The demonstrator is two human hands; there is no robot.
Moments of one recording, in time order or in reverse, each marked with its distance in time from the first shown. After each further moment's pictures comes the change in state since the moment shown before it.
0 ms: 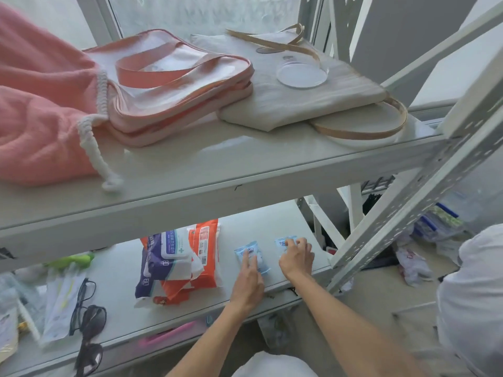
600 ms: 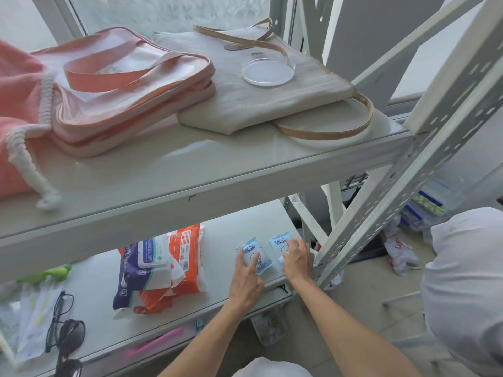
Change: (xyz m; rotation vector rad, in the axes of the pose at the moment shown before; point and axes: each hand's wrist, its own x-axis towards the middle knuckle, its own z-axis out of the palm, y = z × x) left_hand 0.022 0.022 0.027 0.020 -0.032 0.037; right_hand 0.011 0.053 -0.002 0.060 0.121 -0.041
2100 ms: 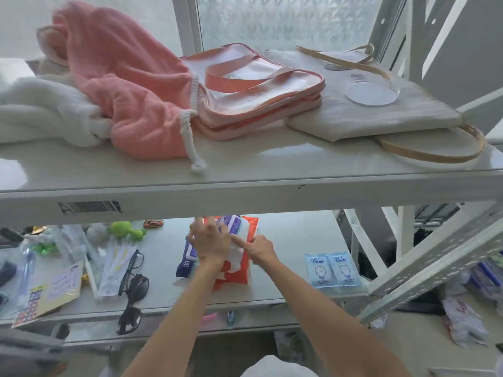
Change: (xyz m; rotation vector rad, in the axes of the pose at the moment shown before) left_hand -0.029 -0.071 -0.194 0.026 0.778 -0.456; right_hand -0.035 -0.222 0.025 0.475 -0.578 -0.101
